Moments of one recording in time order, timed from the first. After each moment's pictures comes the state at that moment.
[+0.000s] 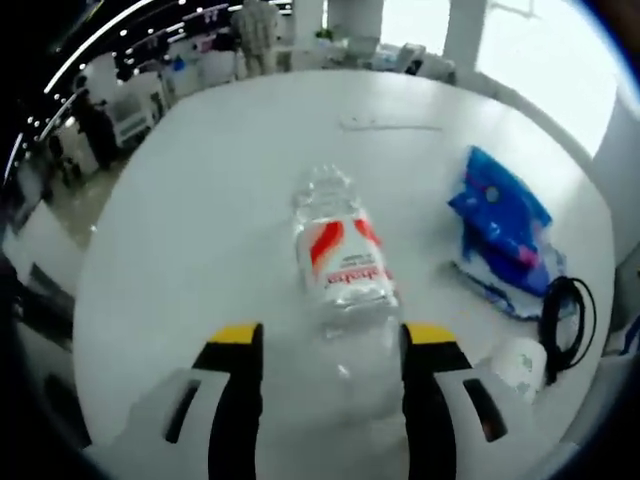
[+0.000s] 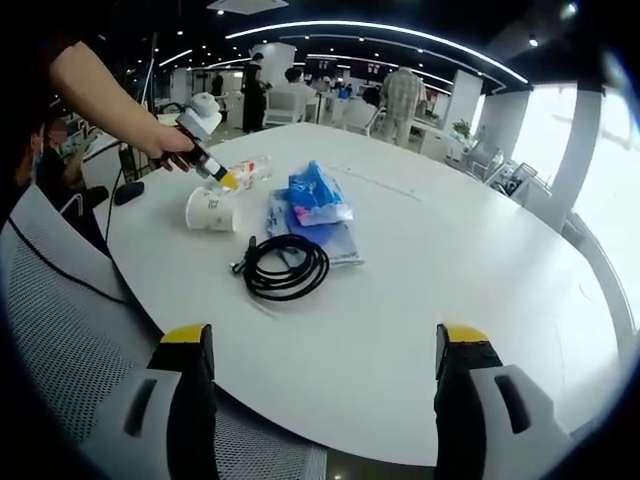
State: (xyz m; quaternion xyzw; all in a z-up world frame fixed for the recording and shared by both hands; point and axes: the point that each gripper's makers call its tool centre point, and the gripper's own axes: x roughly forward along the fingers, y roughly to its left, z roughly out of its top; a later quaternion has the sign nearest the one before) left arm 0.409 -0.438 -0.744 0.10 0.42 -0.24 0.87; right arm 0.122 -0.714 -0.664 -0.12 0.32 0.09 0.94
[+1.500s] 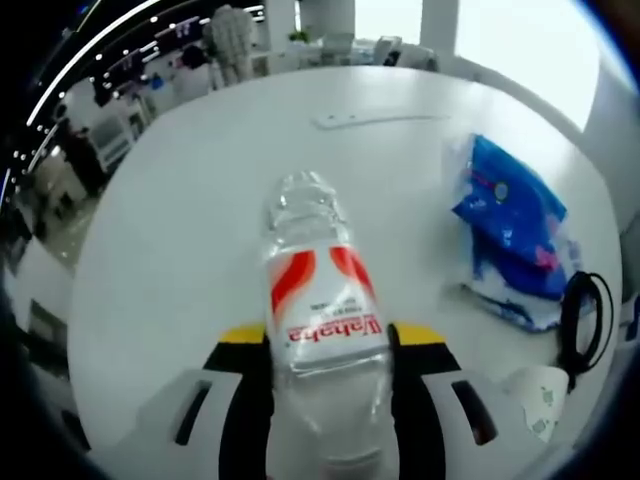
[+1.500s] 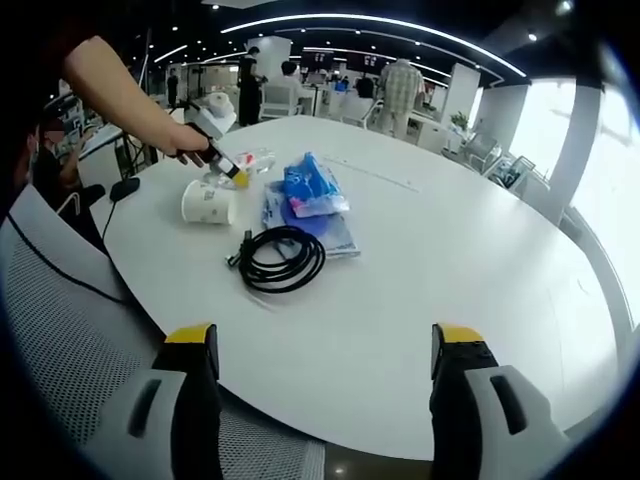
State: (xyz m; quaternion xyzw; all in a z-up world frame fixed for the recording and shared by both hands) left arm 0.433 -0.468 -0.761 0.14 0.41 -0.28 0.86; right arm 0.118 -0.719 -0.670 -0.12 0.33 0.08 0.93
